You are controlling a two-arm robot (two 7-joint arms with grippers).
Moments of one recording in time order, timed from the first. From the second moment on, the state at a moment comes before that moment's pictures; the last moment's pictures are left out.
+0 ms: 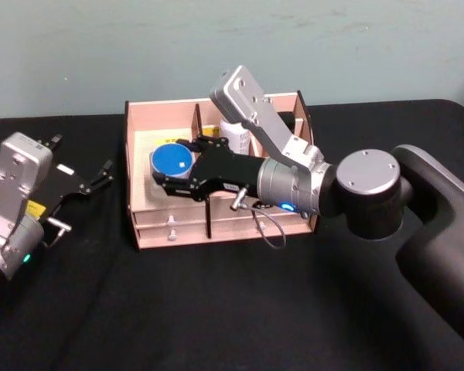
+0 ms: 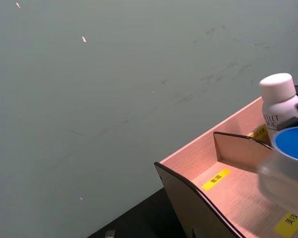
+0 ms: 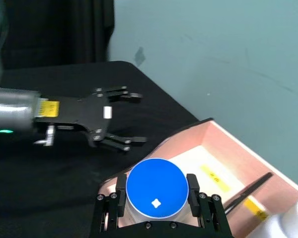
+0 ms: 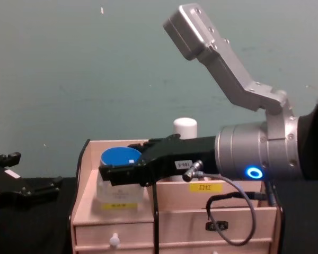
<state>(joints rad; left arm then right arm) -0.20 0.60 0.45 -1.41 -0.25 -0.12 0.03 0.53 0.28 -0.67 -1.40 0.24 0.27 0.49</state>
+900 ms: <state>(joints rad) -0.20 0.60 0.45 -1.41 -0.25 -0.12 0.03 0.59 0.19 -0.64 -1.22 0.20 0.22 0.50</state>
